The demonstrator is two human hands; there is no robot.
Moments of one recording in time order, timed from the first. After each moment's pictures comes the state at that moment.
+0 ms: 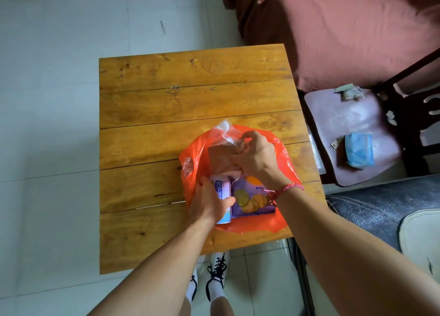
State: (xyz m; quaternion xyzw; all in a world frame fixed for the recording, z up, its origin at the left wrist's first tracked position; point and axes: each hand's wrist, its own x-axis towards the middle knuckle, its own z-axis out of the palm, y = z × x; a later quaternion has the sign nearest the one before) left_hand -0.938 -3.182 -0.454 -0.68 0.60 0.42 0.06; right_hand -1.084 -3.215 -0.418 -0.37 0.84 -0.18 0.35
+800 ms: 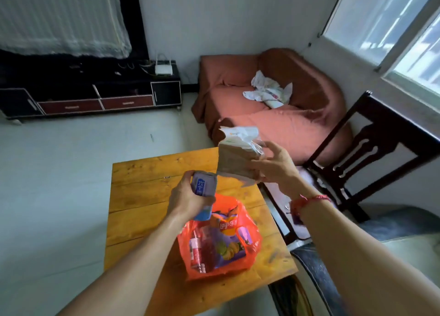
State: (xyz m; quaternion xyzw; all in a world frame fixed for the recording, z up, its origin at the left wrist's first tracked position) left_hand -0.914 -3.223 -0.219 -0.53 0.68 0.46 -0.21; right_hand -1.121 -3.153 -0.138 -0.30 0.77 -0.45 0.33
